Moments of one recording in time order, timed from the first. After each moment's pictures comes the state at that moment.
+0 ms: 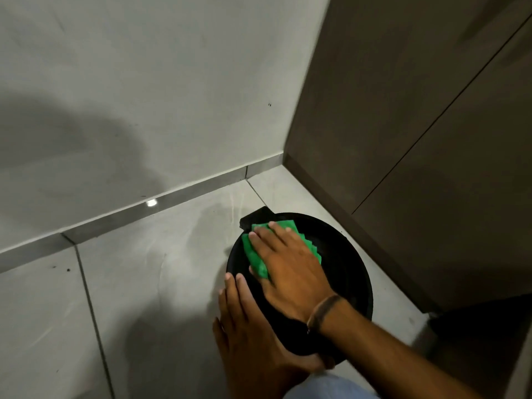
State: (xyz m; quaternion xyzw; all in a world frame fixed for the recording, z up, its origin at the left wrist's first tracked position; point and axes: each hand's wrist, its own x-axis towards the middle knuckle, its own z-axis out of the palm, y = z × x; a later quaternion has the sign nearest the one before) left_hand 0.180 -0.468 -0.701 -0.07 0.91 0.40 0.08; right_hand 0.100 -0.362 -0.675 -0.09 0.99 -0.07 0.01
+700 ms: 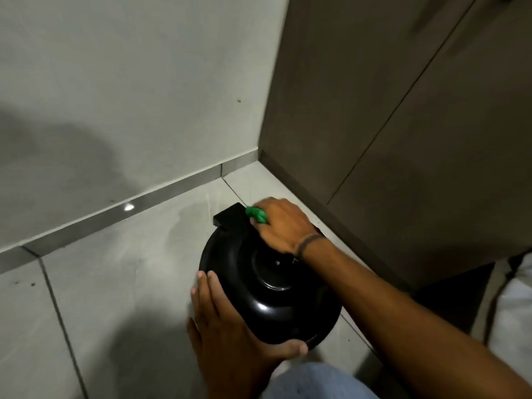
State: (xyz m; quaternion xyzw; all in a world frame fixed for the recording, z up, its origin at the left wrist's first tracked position) left_hand 0.183 -0.475 -0.707 -0.01 0.92 0.37 0.12; right_hand 0.047 -0.315 -0.642 0.04 0.98 -0.15 0.08
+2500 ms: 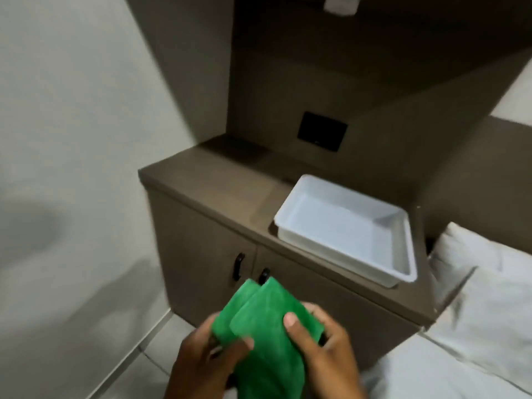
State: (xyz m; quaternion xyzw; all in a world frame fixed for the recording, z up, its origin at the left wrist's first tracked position) left_hand 0.019 -0.279 -0.102 0.09 0.64 0.68 0.34; right_hand 0.137 -0.142 -0.075 0.33 0.62 -0.68 -0.23
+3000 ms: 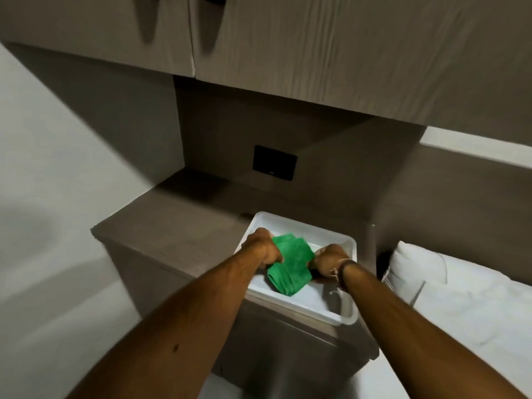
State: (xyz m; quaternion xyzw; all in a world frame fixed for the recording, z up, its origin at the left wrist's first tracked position) left_hand -0.076 0.032 0.016 0.31 0.85 0.29 0.32; right_hand 0.077 0.125 0.018 0.56 0.71 -0.43 -0.04
